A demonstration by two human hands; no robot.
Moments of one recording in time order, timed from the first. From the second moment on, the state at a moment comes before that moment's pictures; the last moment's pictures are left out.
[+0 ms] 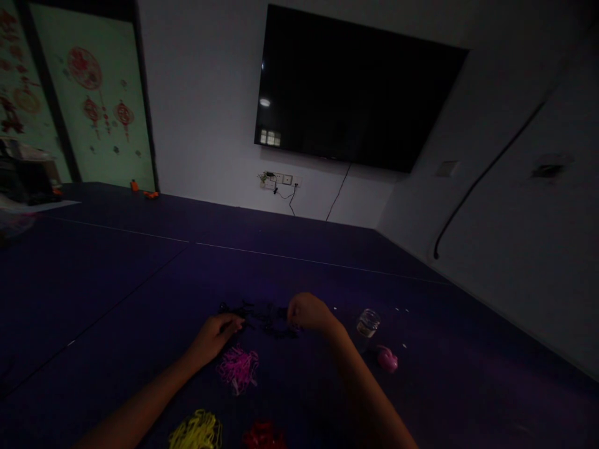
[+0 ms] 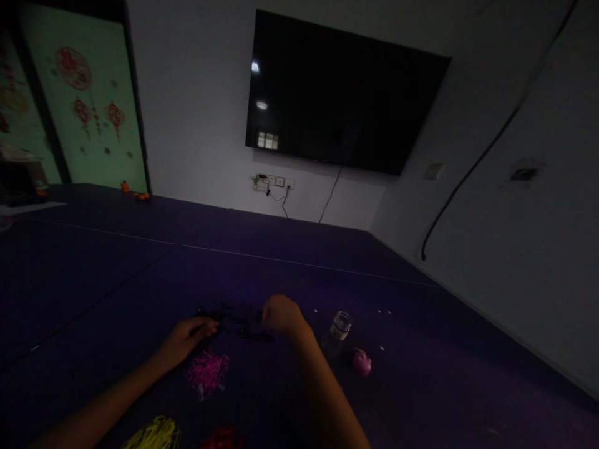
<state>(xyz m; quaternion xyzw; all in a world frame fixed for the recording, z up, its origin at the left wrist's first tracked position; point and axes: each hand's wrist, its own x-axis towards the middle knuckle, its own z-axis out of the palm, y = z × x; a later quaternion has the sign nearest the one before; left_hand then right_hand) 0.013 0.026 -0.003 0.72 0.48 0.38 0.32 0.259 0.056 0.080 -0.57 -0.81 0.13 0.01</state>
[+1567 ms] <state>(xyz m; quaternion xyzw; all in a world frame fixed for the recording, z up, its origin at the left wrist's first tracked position) 0.013 0.023 -0.001 0.73 0.50 0.37 0.29 0.301 0.091 0.047 -0.62 -0.75 0.22 0.07</state>
